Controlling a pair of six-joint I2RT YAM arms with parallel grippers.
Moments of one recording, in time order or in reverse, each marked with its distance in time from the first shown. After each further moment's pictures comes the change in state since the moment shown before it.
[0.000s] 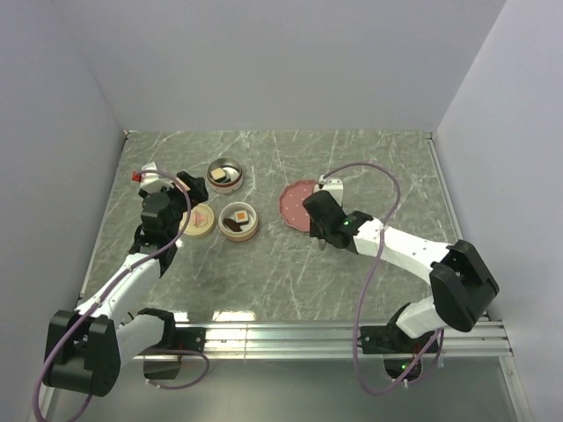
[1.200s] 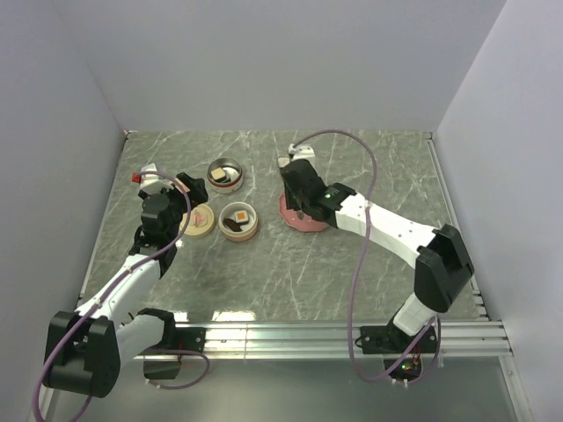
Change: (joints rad) left arm 0.000 -0.010 -0.012 0.000 -0.005 0.000; right arm 0.039 0.162 0.375 -0.046 -0.049 -0.156
